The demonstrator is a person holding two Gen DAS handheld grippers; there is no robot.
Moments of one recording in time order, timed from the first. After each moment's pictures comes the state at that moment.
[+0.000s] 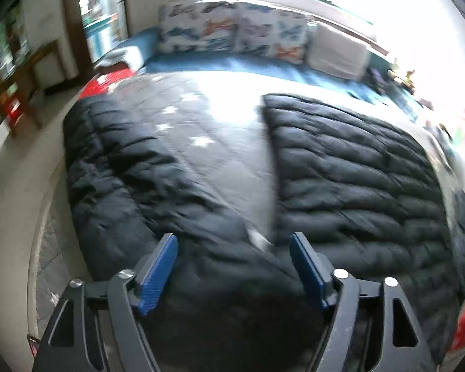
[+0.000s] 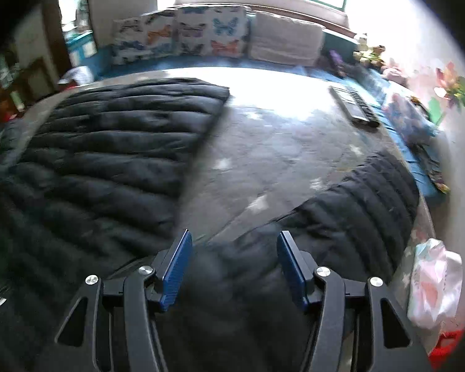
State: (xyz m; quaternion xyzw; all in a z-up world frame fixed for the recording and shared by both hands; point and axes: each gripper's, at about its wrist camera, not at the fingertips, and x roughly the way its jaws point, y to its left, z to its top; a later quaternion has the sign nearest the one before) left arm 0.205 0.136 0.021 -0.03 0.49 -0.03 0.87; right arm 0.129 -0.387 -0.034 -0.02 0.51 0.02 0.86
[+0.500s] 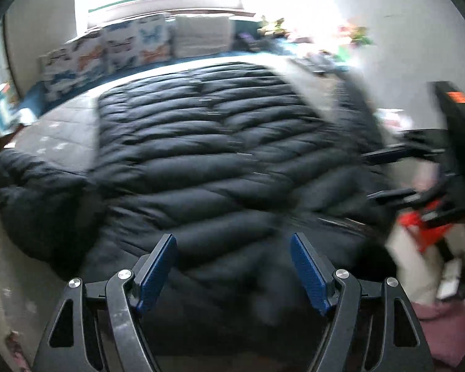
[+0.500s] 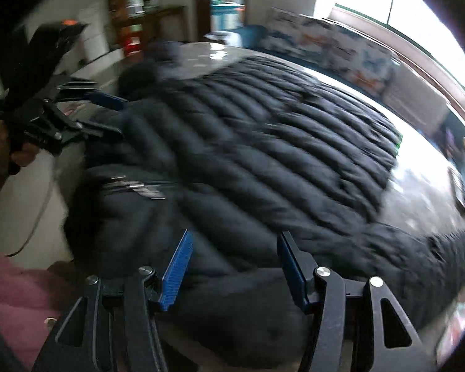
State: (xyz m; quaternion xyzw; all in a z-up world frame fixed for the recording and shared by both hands) left arm 0.033 -0.019 0.026 0.08 0.47 -0.29 0.83; right arm 0.019 -0.228 -0.016 -0.14 0.48 0.30 0.81
